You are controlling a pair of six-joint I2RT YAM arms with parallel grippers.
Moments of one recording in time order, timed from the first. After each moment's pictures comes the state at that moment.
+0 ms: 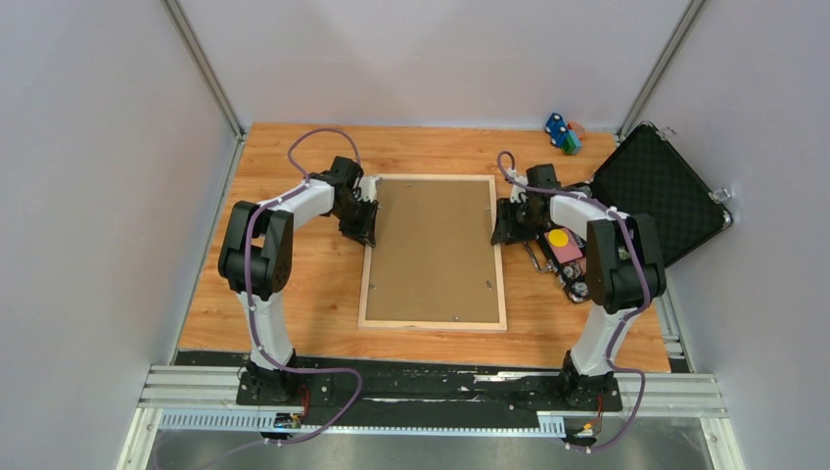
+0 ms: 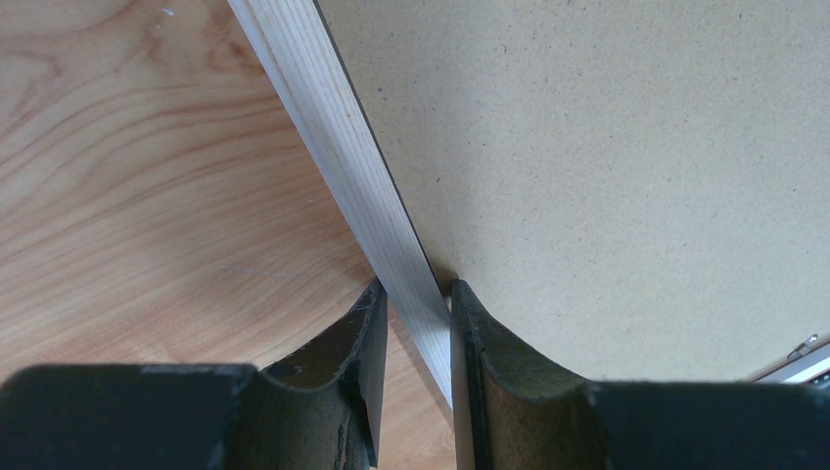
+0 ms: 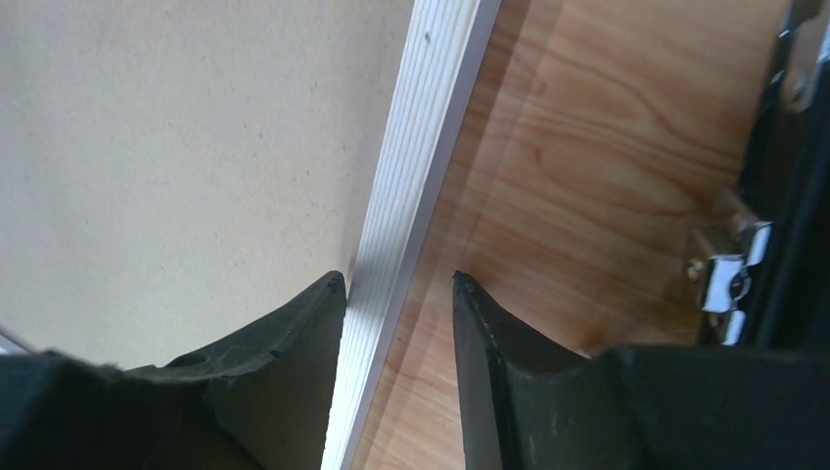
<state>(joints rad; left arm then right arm) -0.28 1.96 1.34 -0.63 0.32 -0.02 0.14 1.85 1.18 -0.45 -0.39 0.06</state>
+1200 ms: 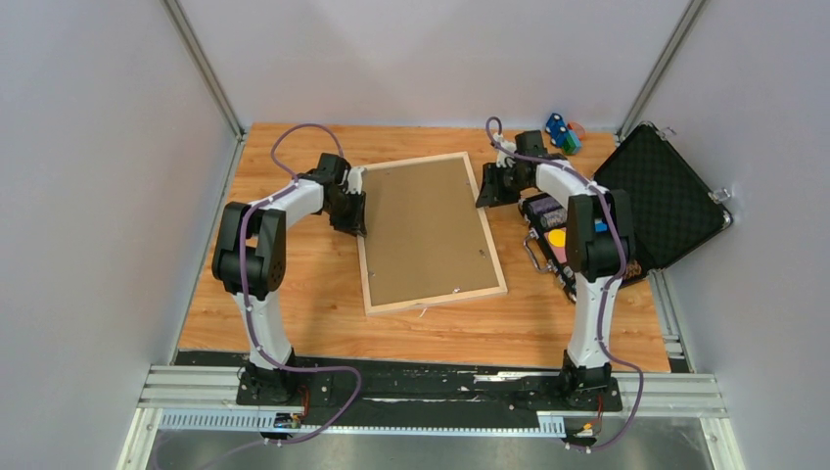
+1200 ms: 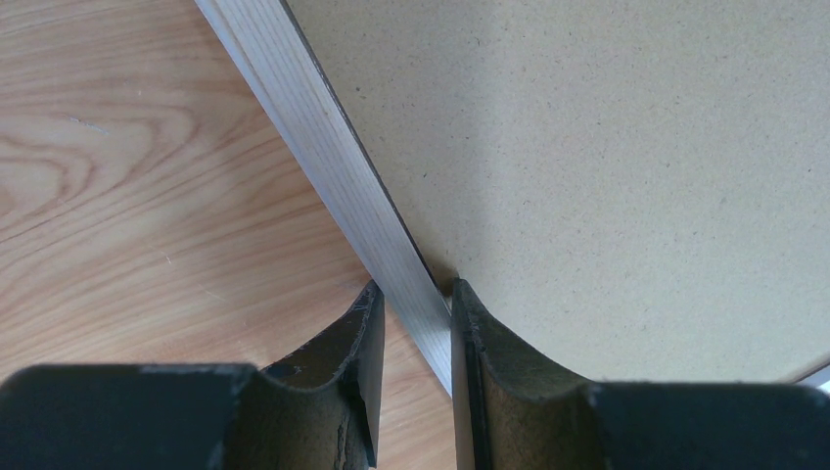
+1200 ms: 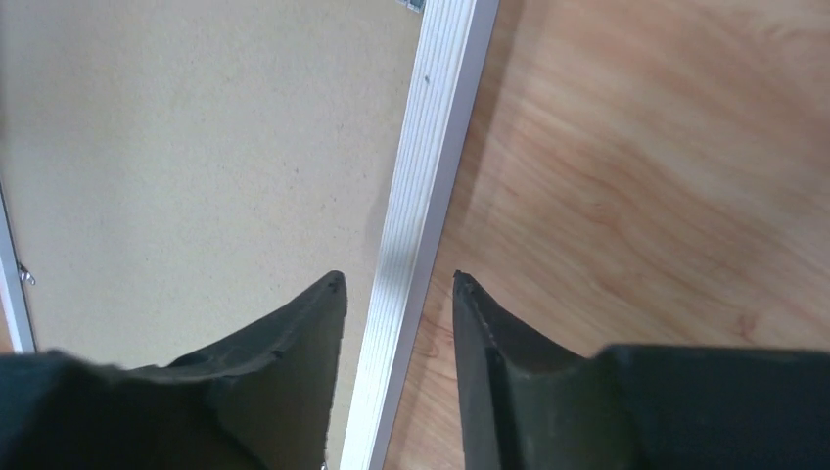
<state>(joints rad) -0.23 1.94 1.31 -0.53 0.27 -0.07 0.15 2.15 1.62 -0.52 -0.49 0.03</state>
